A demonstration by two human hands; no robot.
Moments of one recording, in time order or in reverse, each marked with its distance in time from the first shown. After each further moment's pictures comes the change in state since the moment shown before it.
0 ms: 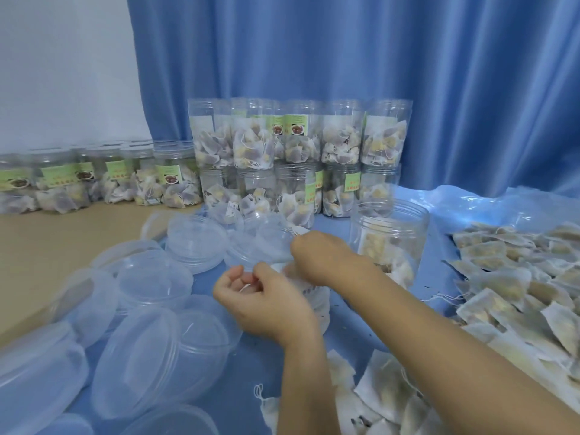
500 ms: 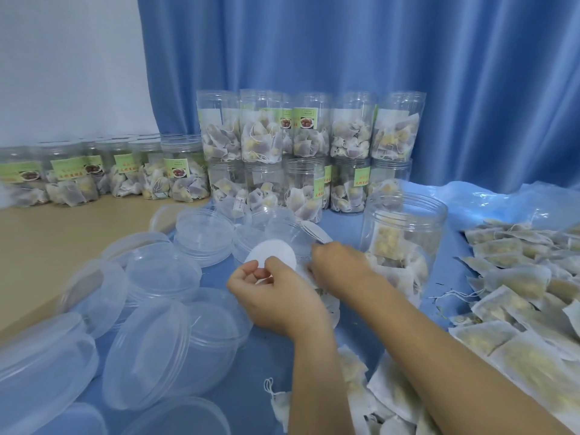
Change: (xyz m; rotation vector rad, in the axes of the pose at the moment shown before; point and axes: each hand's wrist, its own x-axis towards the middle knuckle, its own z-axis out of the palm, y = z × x) left_hand 0.003 -0.005 0.001 0.062 -0.016 -0.098; right_hand 0.005 0.013 0.042 0.010 0.106 0.113
